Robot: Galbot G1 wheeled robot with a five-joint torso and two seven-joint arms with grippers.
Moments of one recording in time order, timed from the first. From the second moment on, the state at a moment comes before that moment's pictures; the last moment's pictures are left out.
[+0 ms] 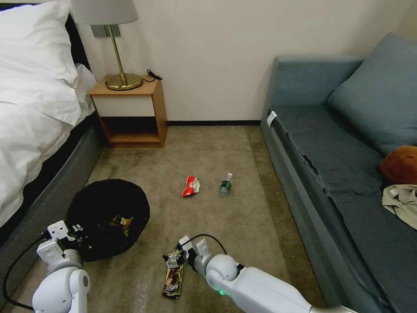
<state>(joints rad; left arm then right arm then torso) 1.39 -1.56 -0.94 -1.96 -0.24 0.40 -0.17 -0.76 1.32 -0.65 1.23 0.70 -0.24 0.09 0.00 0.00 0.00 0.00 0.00</state>
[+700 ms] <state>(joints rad) 1.41 -1.57 -0.94 -1.97 -0.22 0.39 -0.15 -0.75 1.33 -0.67 1.12 0.65 -0.22 0.05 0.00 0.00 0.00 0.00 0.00</state>
